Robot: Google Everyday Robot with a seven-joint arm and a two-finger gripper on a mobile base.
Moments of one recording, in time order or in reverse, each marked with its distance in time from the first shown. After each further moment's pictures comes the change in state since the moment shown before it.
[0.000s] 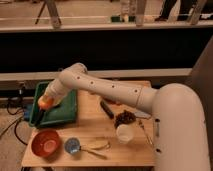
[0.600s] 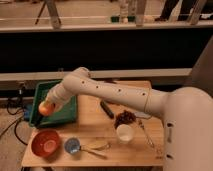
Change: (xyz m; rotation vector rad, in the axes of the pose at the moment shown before) arm -0.036 0.009 -0.012 0.005 -0.041 0.008
